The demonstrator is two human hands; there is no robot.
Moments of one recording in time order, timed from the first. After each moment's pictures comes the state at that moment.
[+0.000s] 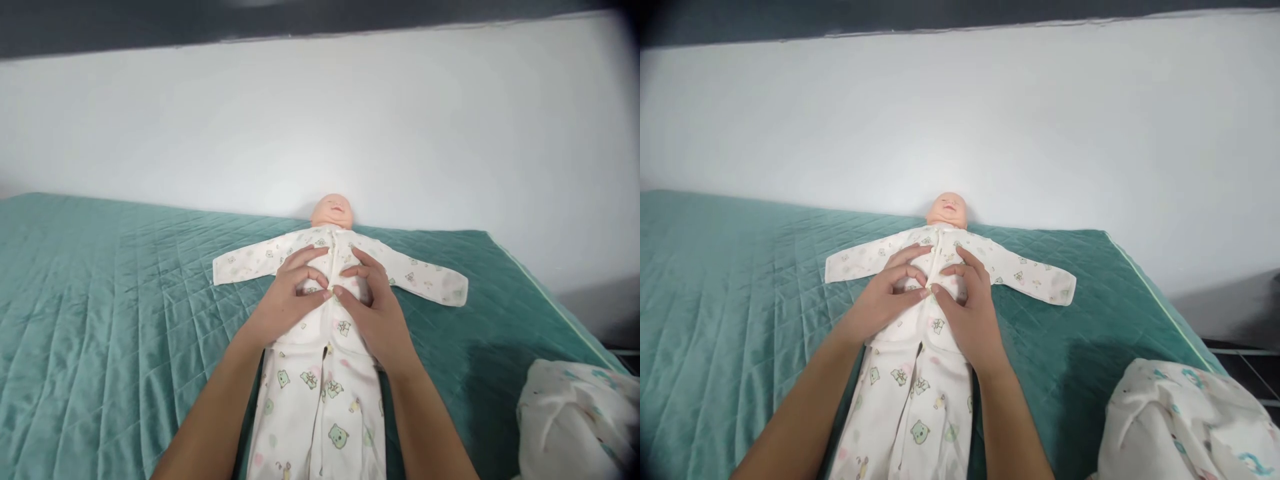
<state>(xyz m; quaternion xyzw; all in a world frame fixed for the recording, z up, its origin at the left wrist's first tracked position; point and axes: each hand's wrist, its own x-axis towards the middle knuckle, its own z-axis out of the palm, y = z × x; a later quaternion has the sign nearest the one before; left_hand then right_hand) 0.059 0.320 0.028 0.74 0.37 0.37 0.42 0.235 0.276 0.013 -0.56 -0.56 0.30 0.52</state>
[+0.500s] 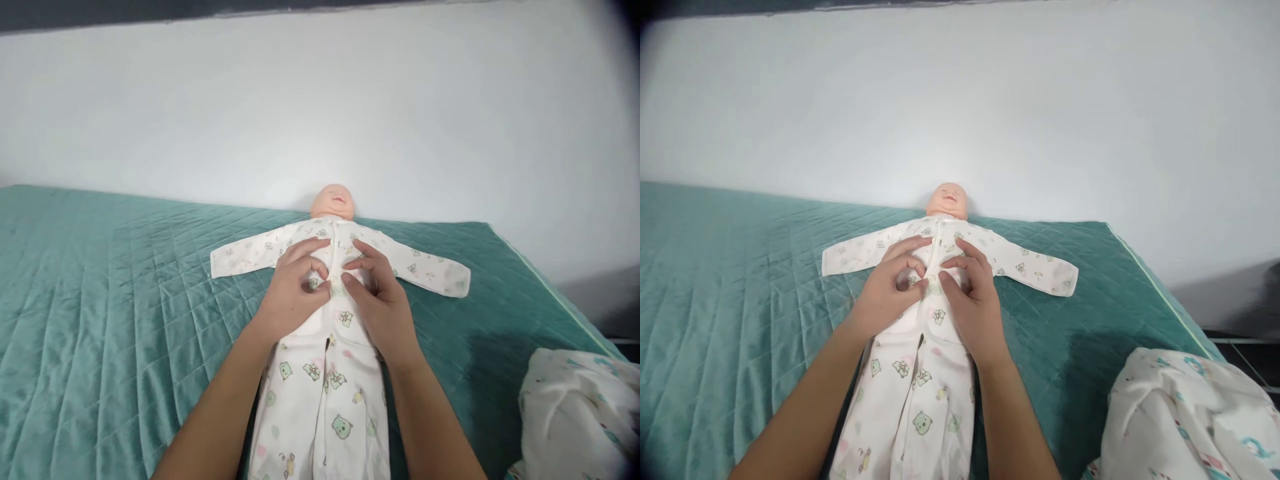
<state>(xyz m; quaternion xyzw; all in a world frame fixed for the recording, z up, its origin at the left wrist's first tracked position) 0.070 0.314 0.027 0.75 0.41 0.40 0.33 0.231 0.274 0.016 -0.57 -0.53 0.30 0.55</state>
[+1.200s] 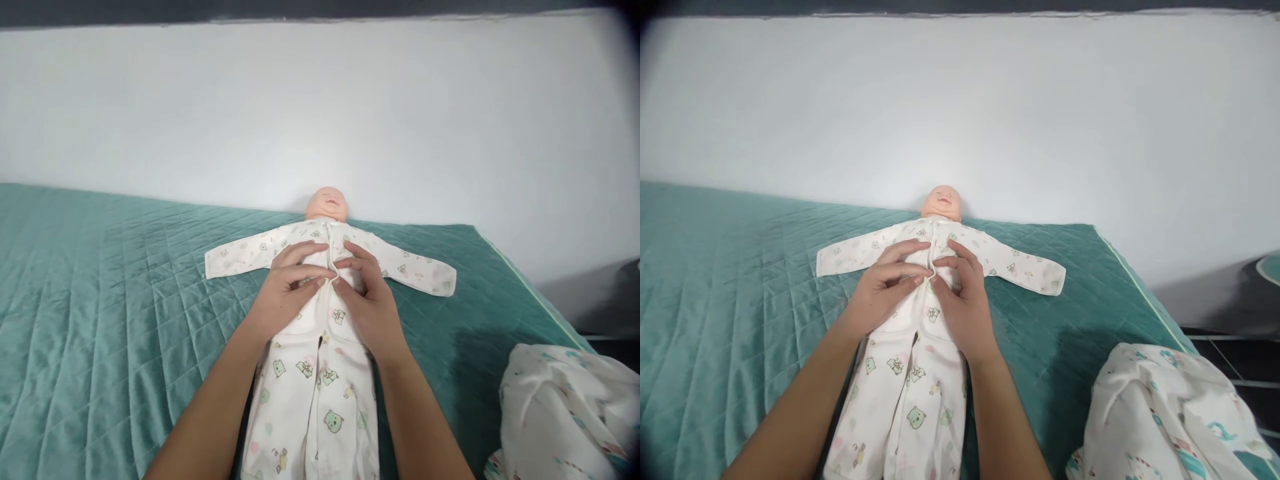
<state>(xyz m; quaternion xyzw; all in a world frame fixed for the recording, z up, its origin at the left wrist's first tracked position) 0.062 0.318 0.021 0.76 0.34 0.43 0.35 0.231 0.273 0.015 -0.55 -0.57 0.29 0.54</state>
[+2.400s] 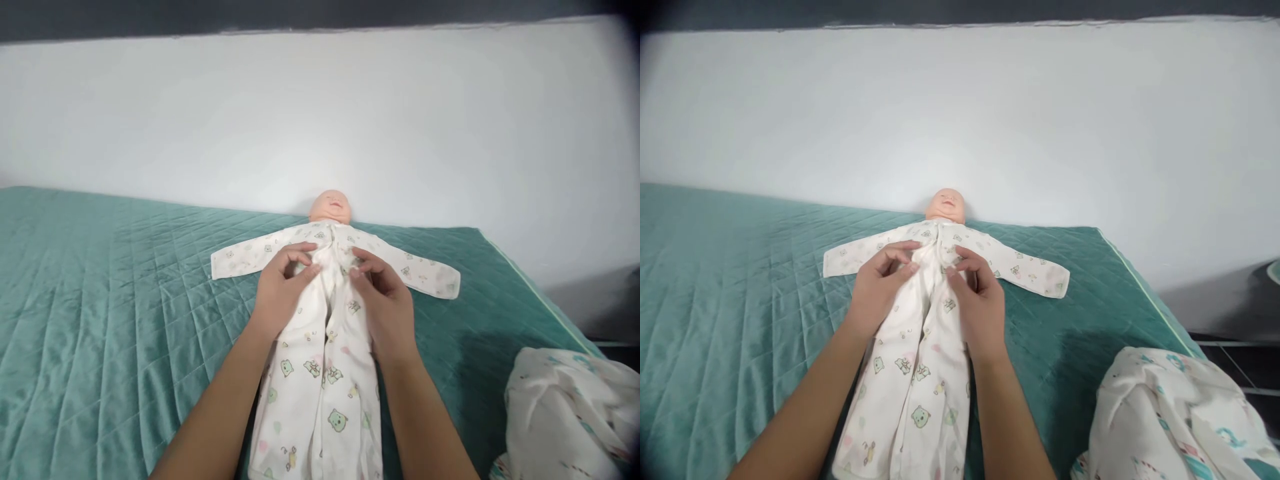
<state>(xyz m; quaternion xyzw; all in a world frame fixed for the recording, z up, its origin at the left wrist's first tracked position) 0.071 0.318 0.018 0.57 0.41 0.55 0.45 0.230 0.275 0.018 -0.53 -0.42 0.35 0.65</state>
